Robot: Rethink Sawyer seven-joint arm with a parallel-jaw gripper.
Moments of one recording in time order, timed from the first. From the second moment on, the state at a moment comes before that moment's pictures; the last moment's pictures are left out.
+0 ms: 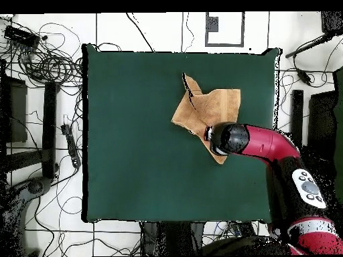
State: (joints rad) arm -0.54 -0.47 0.18 1.49 -0.35 0.60 1.70
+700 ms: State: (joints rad) arm -0.52 -0.47 0.18 1.49 -0.35 0.60 1.70
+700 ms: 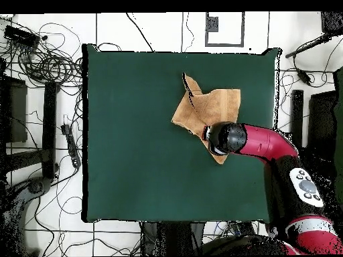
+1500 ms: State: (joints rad) arm -0.43 -0.35 0.18 1.36 -0.35 0.60 1.70
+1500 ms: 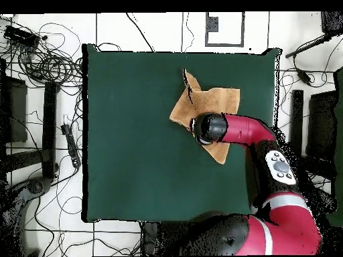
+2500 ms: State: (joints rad) arm -0.39 -0.26 0.18 1.12 -0.34 0.93 1.70
